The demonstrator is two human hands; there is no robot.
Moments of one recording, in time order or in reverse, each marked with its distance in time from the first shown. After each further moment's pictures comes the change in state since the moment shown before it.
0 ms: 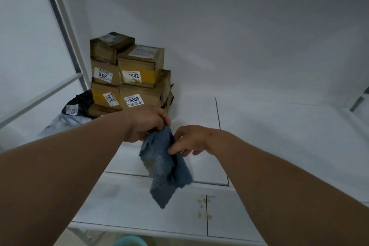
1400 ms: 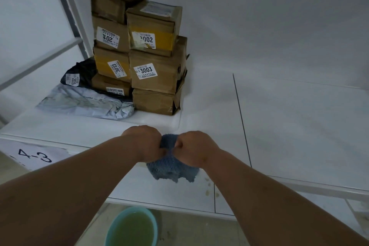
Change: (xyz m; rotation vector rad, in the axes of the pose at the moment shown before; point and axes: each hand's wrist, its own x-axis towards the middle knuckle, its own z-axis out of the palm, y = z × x) left_hand 0.047 -0.133 0.005 1.177 -0.033 0.049; right_hand 0.090 0.037 0.093 -0.398 0.330 -0.190
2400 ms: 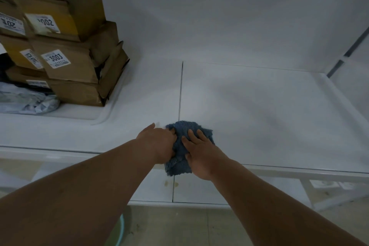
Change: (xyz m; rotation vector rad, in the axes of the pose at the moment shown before) left_hand 0.051 0.231 -0.003 0.137 0.001 0.220; right_hand -0.114 0.197 -0.016 -0.162 -0.163 0.120
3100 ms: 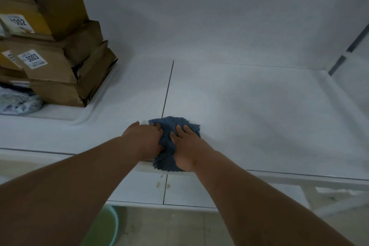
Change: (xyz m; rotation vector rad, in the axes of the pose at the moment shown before) left_hand 0.018 0.023 -0.014 0.062 -0.034 -0.143; right_hand 0.021 0.033 -0.010 0.025 -0.044 -0.049
